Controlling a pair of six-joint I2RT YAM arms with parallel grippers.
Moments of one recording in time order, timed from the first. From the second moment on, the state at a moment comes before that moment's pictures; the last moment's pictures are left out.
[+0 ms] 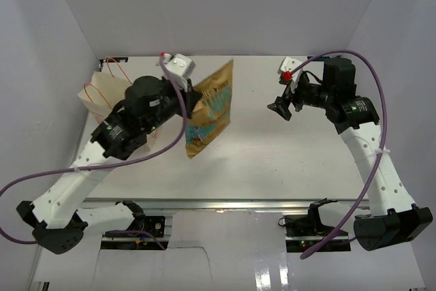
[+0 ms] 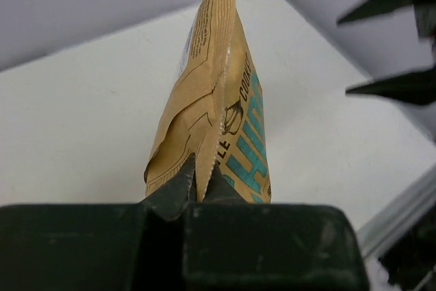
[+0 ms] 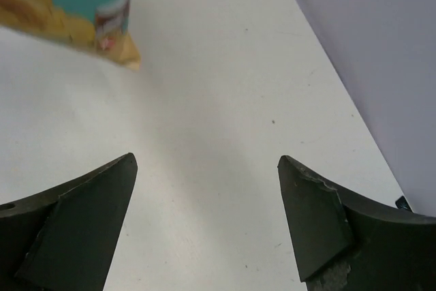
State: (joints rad) left arm -0.77 1.14 1.38 -0.48 -0.06 -0.09; right arm 0.26 1.17 1.37 -0.69 -0.69 -0.68
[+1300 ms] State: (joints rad) left arm -0.61 1.51 2.13 0.35 -1.21 0.88; right arm 0.24 1.17 1.13 -0.47 -0.54 -0.48
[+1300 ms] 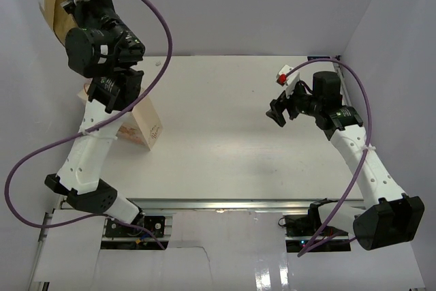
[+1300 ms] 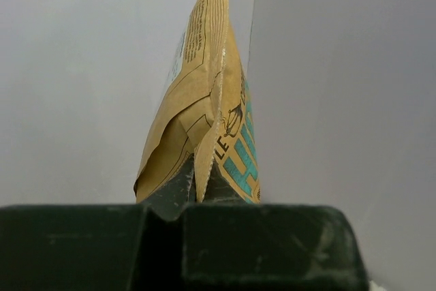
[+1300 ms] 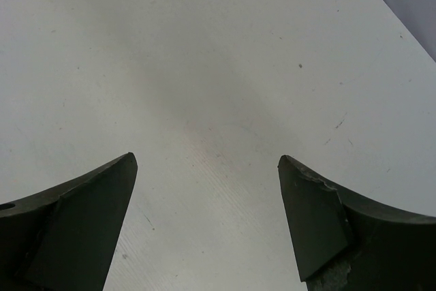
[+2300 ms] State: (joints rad) left arm -0.31 1.30 1.72 -0.62 -0.79 -0.17; right arm 0.18 1.09 1.02 -0.46 -0.52 -0.50
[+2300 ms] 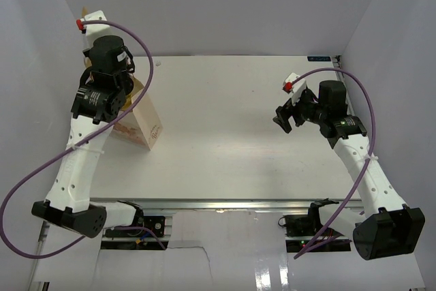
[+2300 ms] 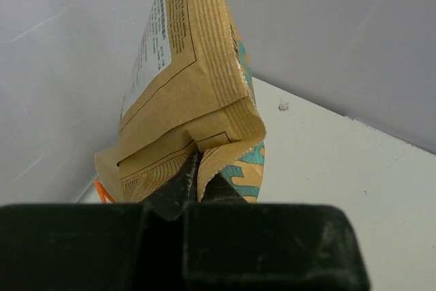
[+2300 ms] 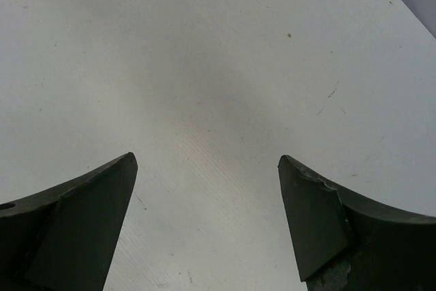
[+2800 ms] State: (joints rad) left arm -0.30 1.10 1.53 -0.58 -0.63 -0.25; right arm 0.18 1.10 1.02 -0.46 -0.54 -0.50
